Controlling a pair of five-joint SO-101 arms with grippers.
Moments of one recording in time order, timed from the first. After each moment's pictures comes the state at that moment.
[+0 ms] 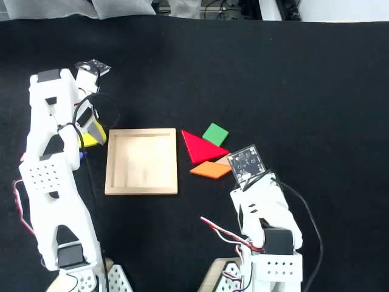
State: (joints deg) left arm -18.1 51.3 -37.6 85.0 -44.4; right arm 2.2 -103.3 96.7 61.5 27.0
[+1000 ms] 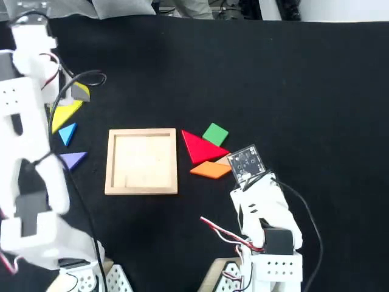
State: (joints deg) left arm -16.9 5.4 -31.8 100.8 -9.5; right arm 2.2 -103.3 96.7 61.5 27.0
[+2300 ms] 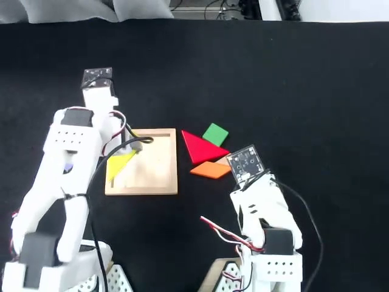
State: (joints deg) left arm -0.1 -12.4 27.7 70.4 7.0; right arm 2.1 -103.3 96.7 62.7 27.0
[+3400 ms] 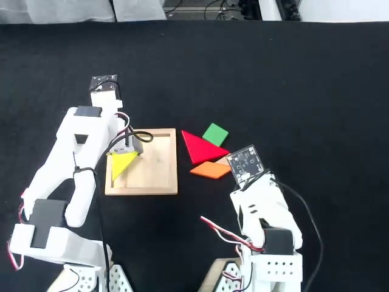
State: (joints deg) left arm -1.5 2.0 26.3 60.9 7.3; right arm 2.1 -103.3 96.7 62.7 27.0
